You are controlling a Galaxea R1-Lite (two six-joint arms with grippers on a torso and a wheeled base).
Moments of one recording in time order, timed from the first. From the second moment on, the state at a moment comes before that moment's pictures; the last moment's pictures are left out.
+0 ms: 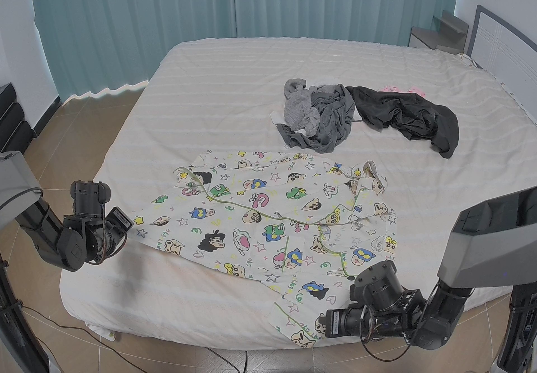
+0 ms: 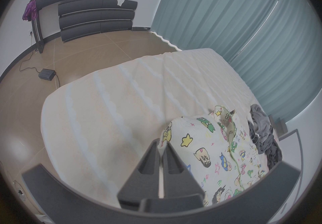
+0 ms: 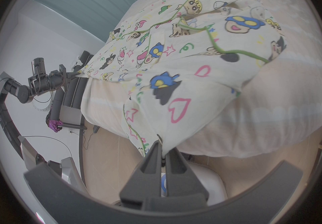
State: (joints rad) left arm -0.02 2.01 -0.65 -0.71 0.22 -0.85; right arm 0.73 2.22 -0.44 -0.97 0.04 0.65
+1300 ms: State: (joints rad) left arm -0.03 2.00 -0.13 -0.99 0.13 -0.76; right arm 0.67 2.07 -0.13 -0.96 0.12 0.57
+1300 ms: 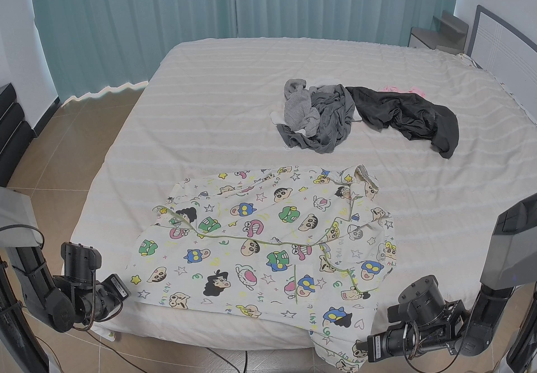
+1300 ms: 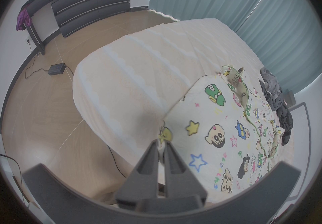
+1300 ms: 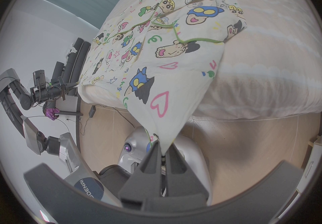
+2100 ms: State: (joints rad) left arm -0.04 1.81 -0.19 -1.06 0.09 -0.83; right arm 0.59 1.77 -0.12 -1.09 0.11 0.58
